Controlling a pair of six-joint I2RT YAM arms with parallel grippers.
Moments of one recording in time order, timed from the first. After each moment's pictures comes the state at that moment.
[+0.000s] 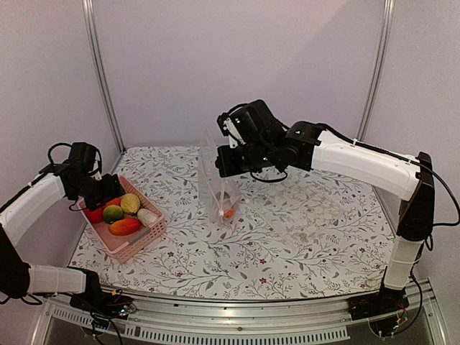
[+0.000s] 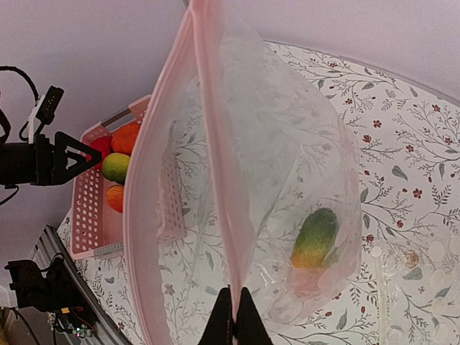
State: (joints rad) left arm -0.06 1.12 0.89 -0.73 0.02 -0.51; right arm 1.02 1.88 1.84 -0.57 0.15 0.47
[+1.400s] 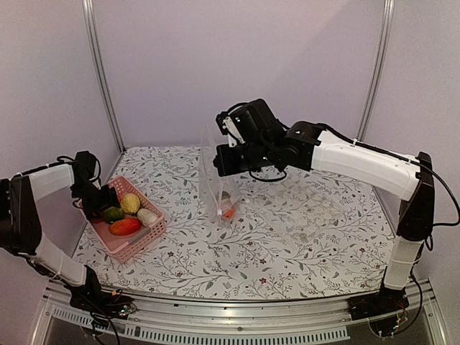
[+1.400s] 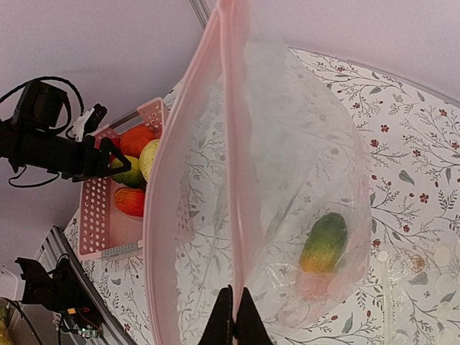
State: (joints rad) left arm 0.15 1.43 0.90 -0.72 0.06 -0.39; right arm 1.02 1.88 1.84 -0.55 0.13 0.47
